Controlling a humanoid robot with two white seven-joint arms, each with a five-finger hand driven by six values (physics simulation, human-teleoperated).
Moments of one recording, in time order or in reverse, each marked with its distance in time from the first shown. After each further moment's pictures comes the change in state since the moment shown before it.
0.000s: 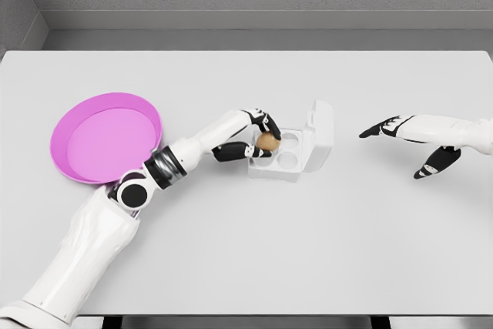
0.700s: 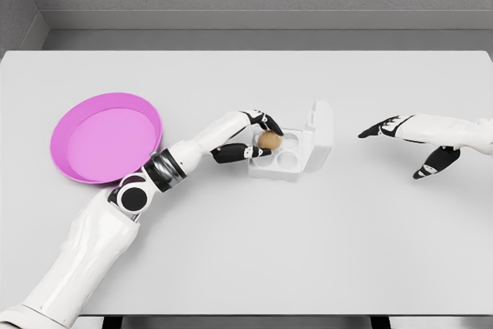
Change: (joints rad) left arm 0.014 0.001 0.004 -0.013 0.000 0.000 0.015; right arm 0.000 0.000 0.000 -0.006 0.001 0.000 0.000
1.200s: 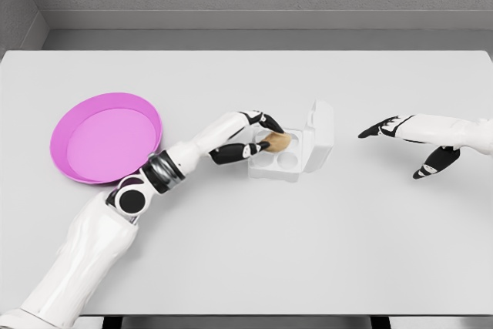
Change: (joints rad) left arm 0.014 0.007 0.017 -0.031 0.002 0.000 0.001; right arm 0.000 -0.001 0.000 -0.001 0.000 0.000 0.000
